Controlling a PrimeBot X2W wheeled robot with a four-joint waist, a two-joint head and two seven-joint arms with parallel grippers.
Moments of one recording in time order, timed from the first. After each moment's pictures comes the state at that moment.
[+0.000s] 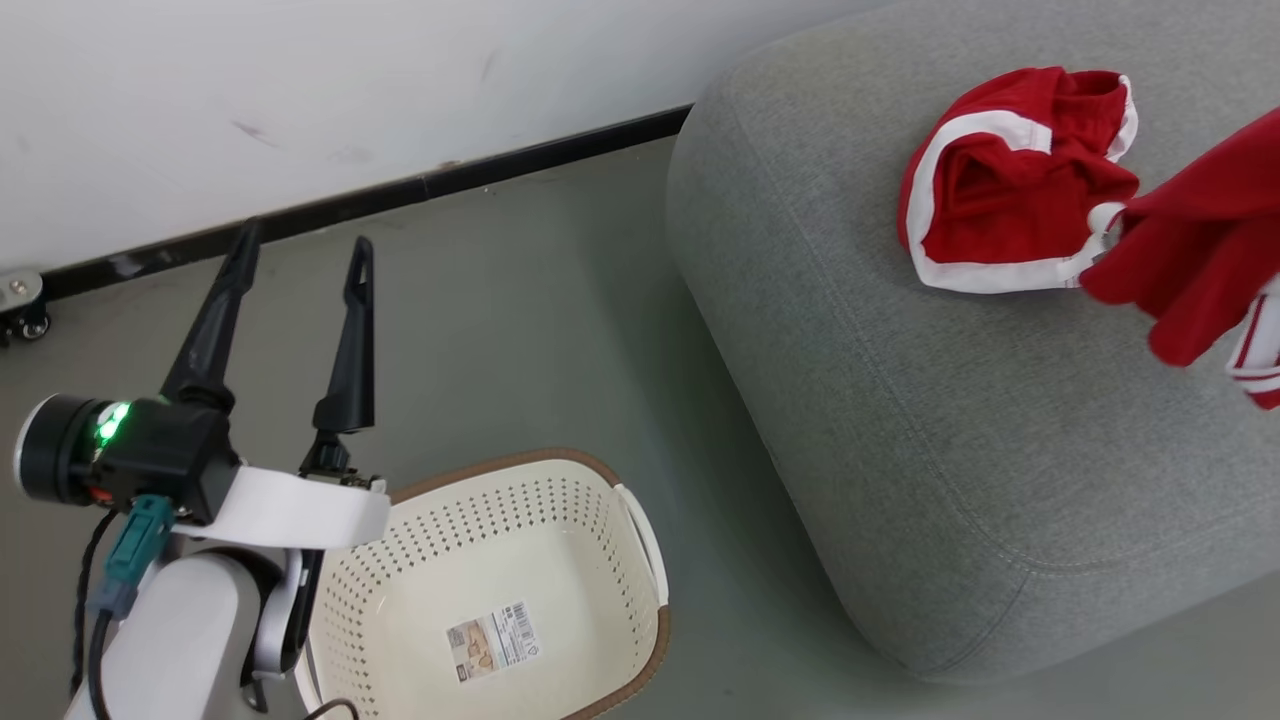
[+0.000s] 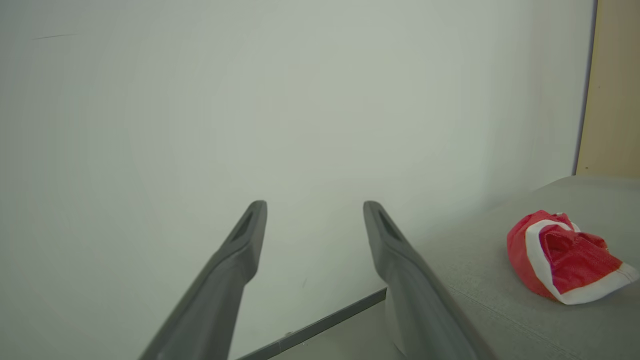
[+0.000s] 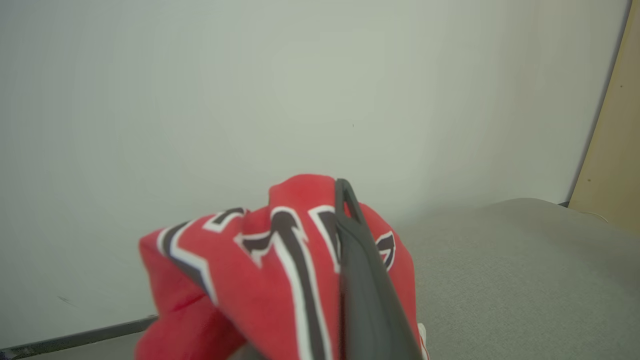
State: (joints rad) left arm -0.39 0.32 -0.31 0.06 -0.28 0.19 -0.26; right arm -0.55 -0.51 -0.16 0.29 0.50 0.12 0.10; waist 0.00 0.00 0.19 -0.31
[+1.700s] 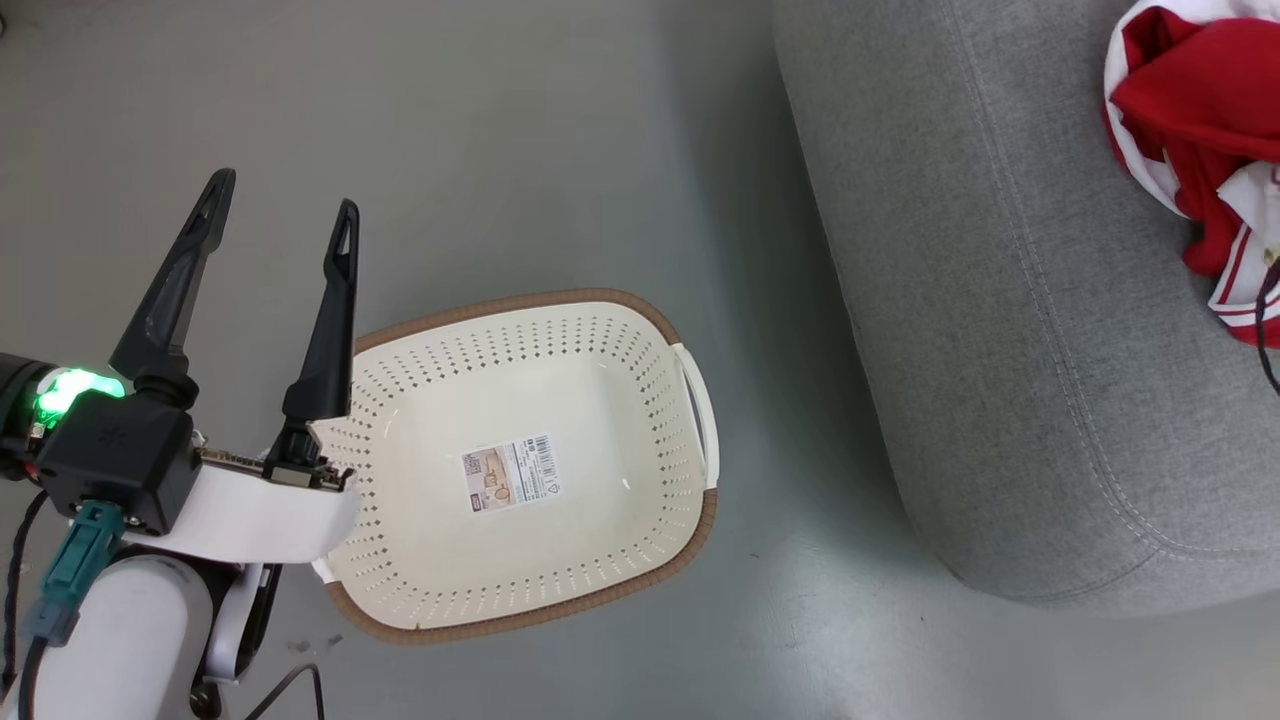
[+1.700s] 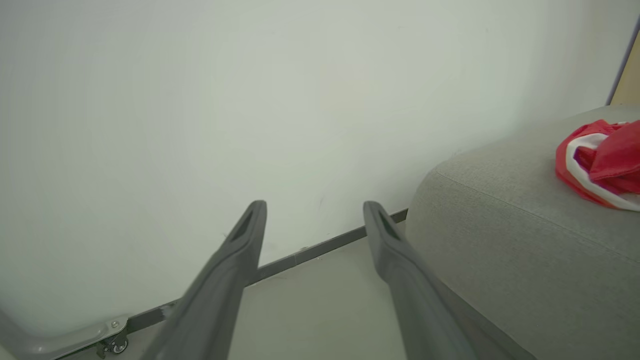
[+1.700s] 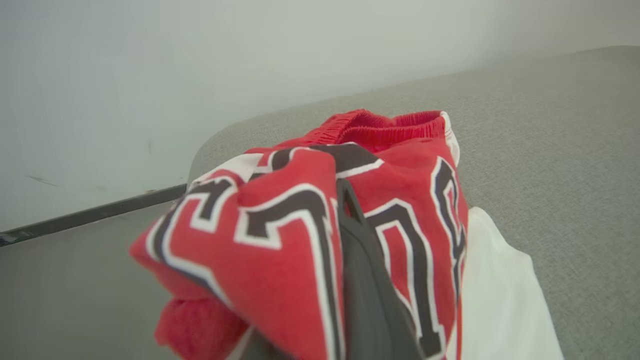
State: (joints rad) left arm -0.38 0.43 -0.30 -0.14 -0.25 0.19 -0.15; right arm -0.76 -0.47 -0.06 0.75 0.51 0.12 -0.01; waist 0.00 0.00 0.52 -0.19
